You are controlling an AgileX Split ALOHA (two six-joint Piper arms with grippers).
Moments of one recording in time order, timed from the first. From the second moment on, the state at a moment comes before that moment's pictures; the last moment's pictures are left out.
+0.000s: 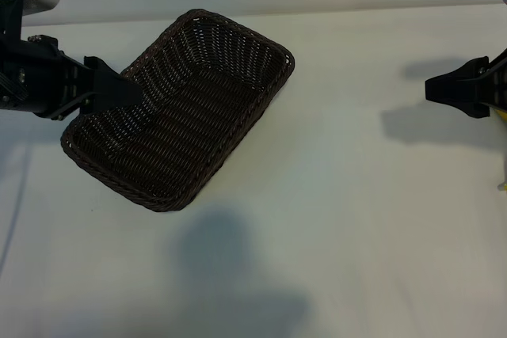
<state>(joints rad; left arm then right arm) 0.01 1.44 -0.92 -0.86 0.72 0.74 -0.04 1.33 -0.78 1.02 0.68 -0.95</state>
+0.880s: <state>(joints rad) 0.01 1.44 -0.92 -0.86 0.68 0.74 -0.04 1.33 -0.78 1.02 0.68 -0.95</state>
